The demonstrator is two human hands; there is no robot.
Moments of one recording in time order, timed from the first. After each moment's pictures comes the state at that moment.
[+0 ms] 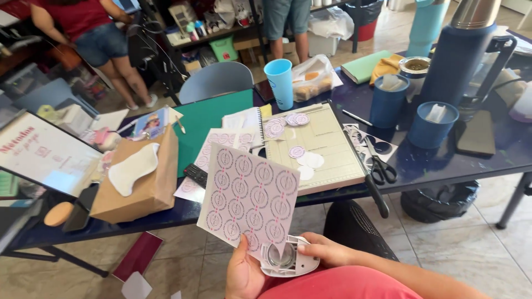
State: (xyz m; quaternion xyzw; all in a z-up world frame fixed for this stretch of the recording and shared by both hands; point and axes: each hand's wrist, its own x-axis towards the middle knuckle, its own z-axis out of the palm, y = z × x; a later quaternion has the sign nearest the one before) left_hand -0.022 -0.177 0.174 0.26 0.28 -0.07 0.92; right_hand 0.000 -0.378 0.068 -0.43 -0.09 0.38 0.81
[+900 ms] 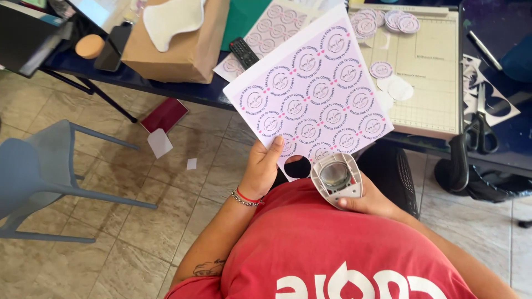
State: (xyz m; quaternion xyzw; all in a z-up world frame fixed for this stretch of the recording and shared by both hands) left_hand -0.008 -0.143 0.124 0.50 0.00 0.07 0.86; right_hand -0.005 -0.389 0.066 -0.65 -0.13 0.24 0.71
